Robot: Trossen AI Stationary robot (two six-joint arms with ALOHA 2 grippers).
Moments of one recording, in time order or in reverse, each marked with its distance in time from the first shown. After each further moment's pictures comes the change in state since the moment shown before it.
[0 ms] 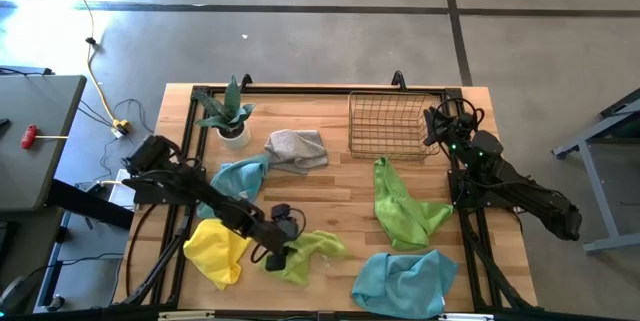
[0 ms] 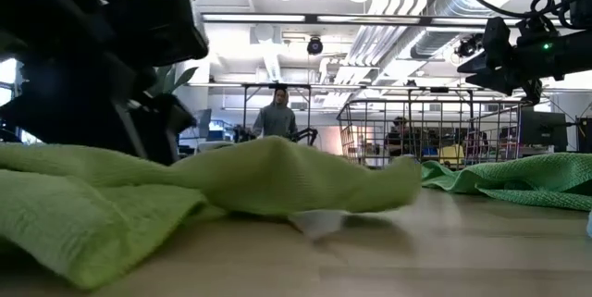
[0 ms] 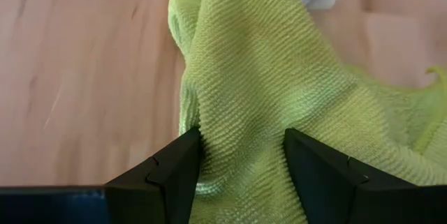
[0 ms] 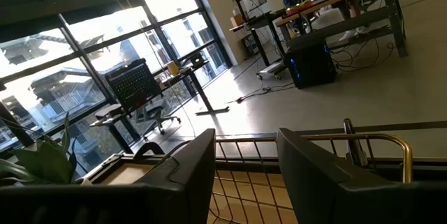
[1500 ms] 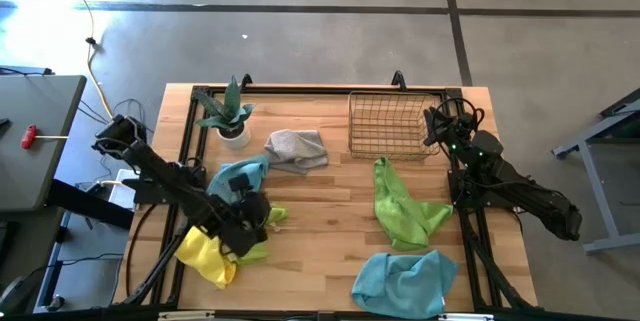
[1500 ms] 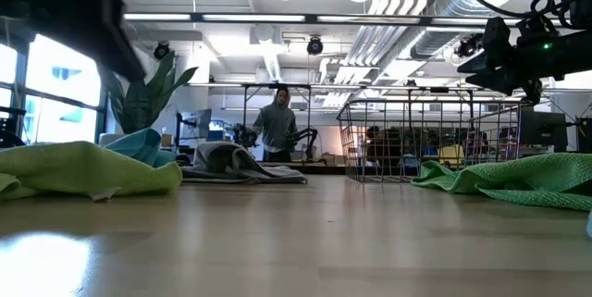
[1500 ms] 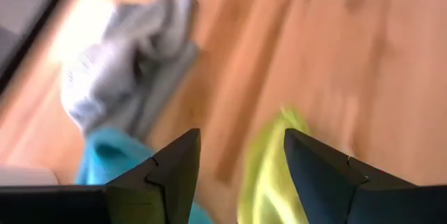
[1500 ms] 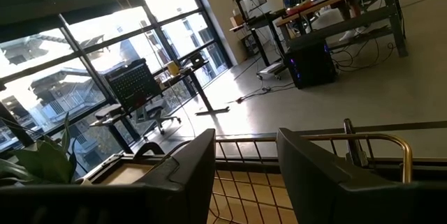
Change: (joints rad) left arm -0.106 -0.347 0.121 -0.814 -0.589 -0.288; right arm 0.000 0.000 0.000 0.000 0.000 0.000
